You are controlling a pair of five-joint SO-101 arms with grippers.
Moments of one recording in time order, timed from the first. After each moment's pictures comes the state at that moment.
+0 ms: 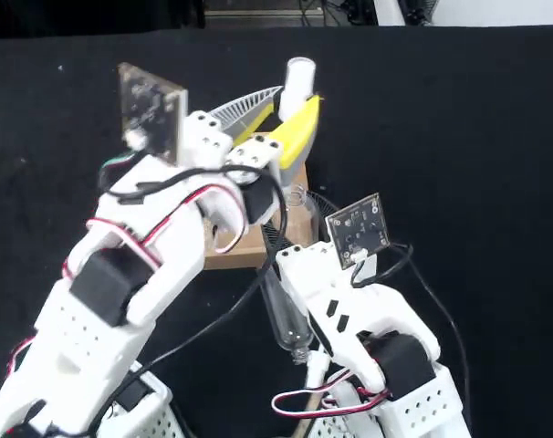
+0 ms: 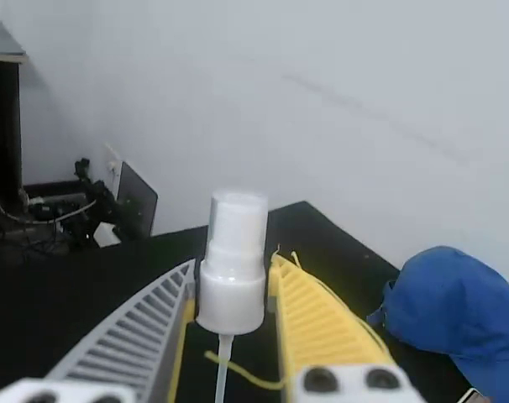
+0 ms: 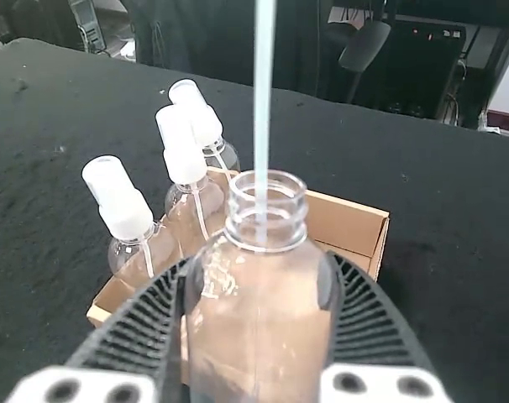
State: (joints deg) left arm 31.7 -45.3 14.9 39.4 11.5; right arm -26.2 -86.1 69.0 47.7 -2.8
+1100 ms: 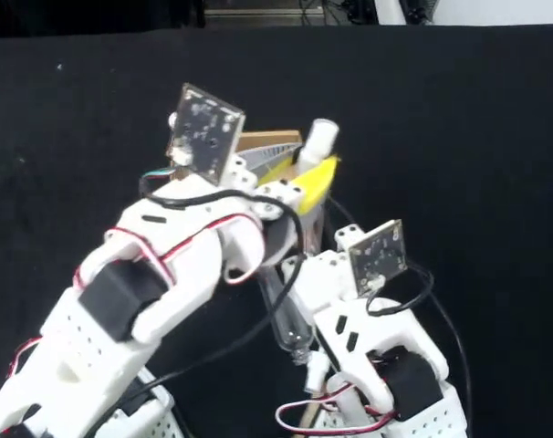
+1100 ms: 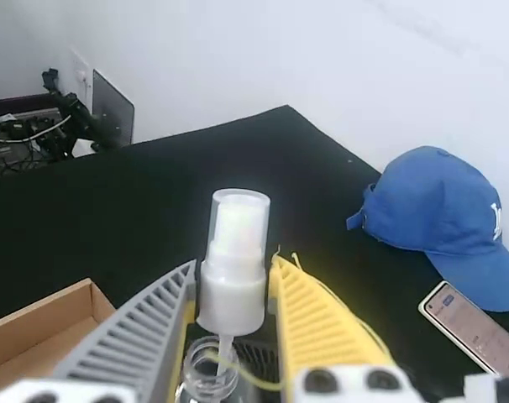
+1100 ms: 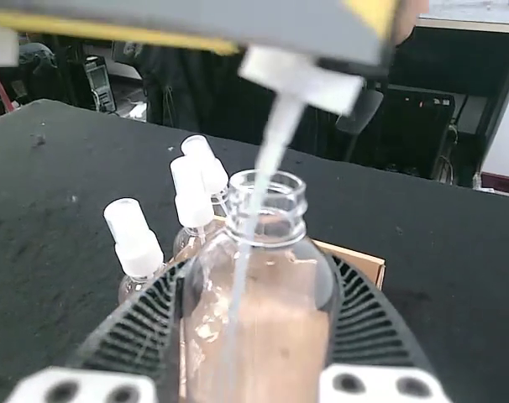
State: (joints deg) left arm 37.8 -47.3 17.4 51.3 11.4; right arm -26.5 -95.9 72.2 45.9 -2.8
